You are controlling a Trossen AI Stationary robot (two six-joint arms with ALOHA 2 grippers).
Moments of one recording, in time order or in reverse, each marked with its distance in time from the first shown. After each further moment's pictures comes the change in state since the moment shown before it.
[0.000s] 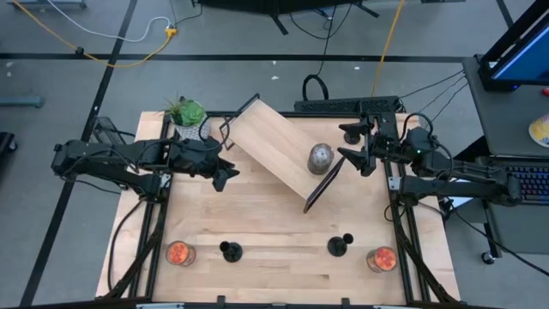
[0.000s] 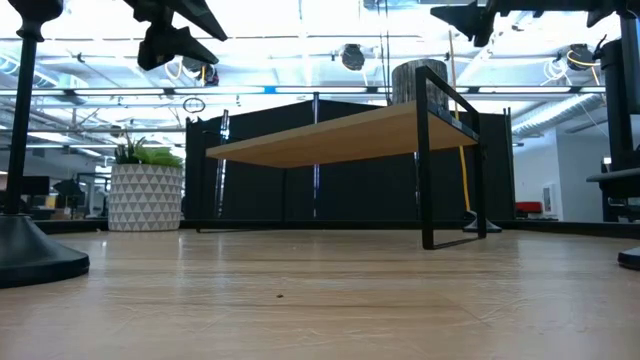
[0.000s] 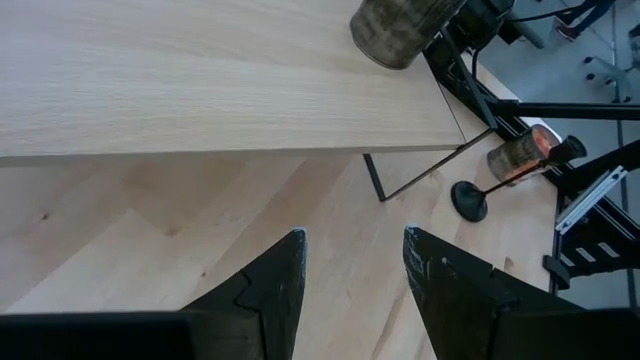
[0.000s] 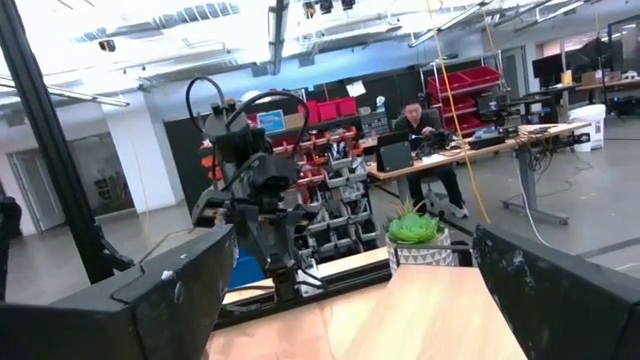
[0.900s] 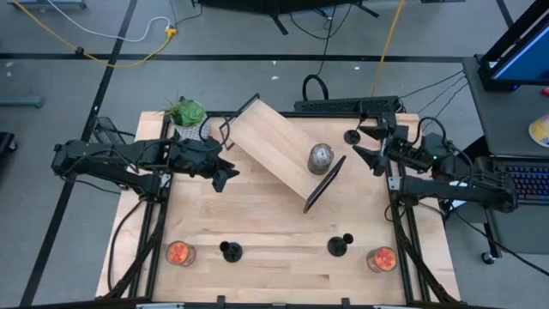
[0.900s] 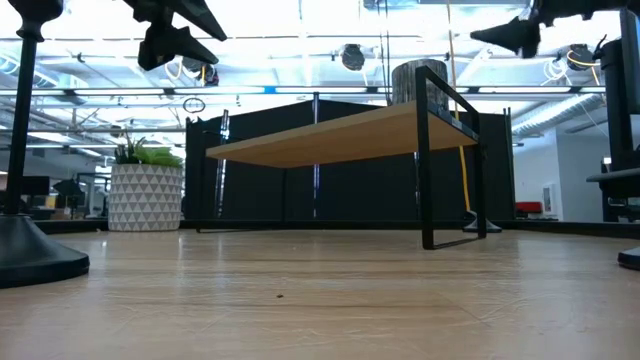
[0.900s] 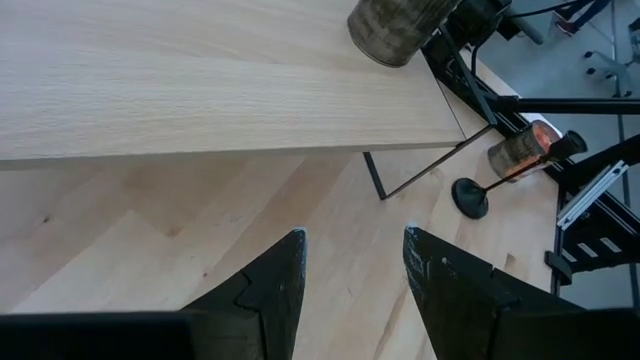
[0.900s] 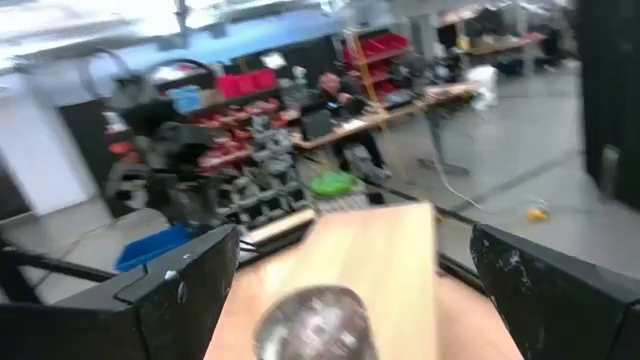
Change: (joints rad) left arm 0.000 0.000 0.000 -0.001 0.003 0.014; right arm 0.035 -0.256 0.000 -0.417 0.247 0.028
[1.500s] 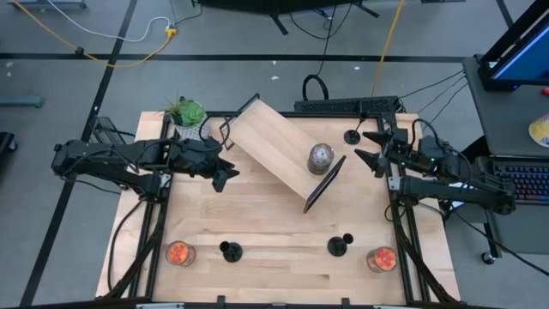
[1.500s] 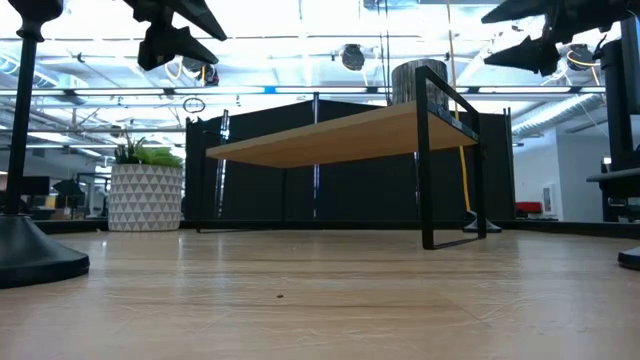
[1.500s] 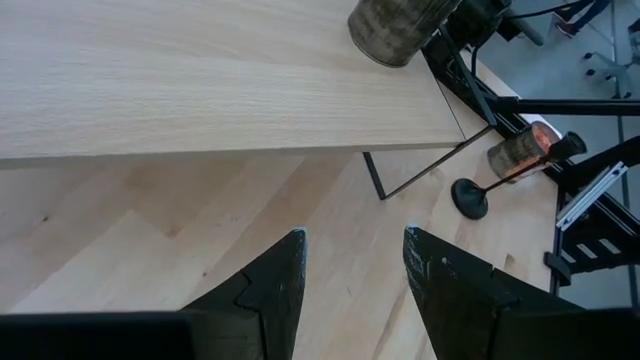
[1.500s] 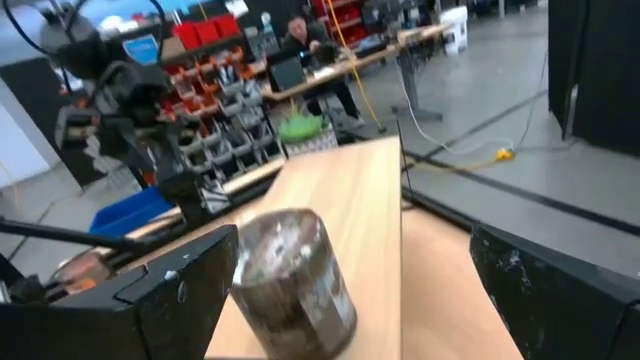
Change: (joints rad) left arm 0.000 0.000 0.000 0.000 0.000 -0.006; right arm 0.000 -0.060 0.000 -0.220 0.037 0.058
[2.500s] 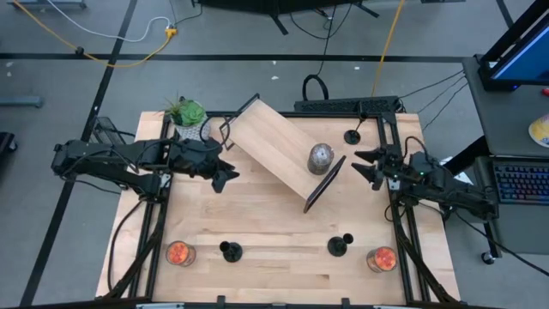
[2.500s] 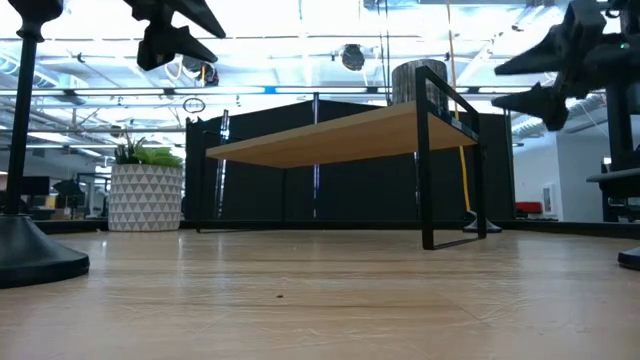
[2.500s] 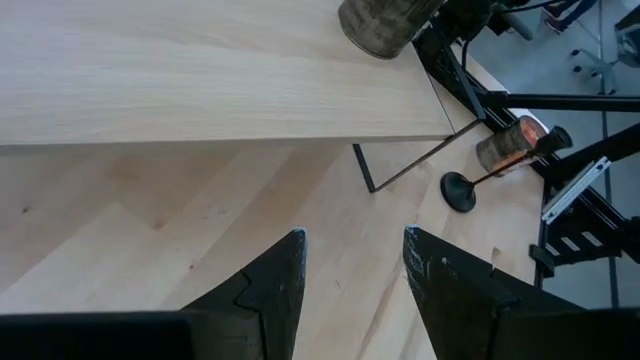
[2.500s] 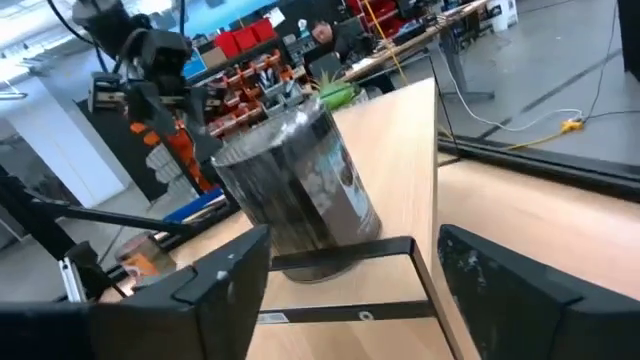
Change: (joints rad) left arm 0.000 0.000 0.000 0.000 0.033 -0.014; right arm 0.000 -0.318 -0.362 0.100 -0.109 0.123
